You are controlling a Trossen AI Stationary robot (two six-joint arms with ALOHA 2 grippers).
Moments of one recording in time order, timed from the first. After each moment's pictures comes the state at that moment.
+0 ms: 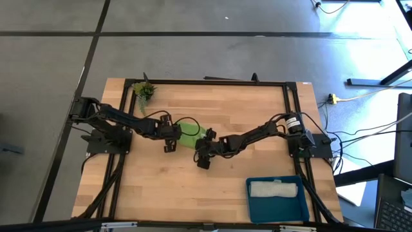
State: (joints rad) left arm 0.00 1.48 0.59 -0.33 -0.35 -0.10; right arm 0.16 2.13 1.26 0.02 0.29 0.25
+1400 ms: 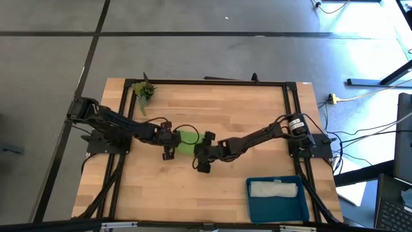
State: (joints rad) left arm -0.12 1.48 0.59 -0.35 -0.26 -0.21; right arm 0.21 2.09 1.35 -0.13 0.36 0.20
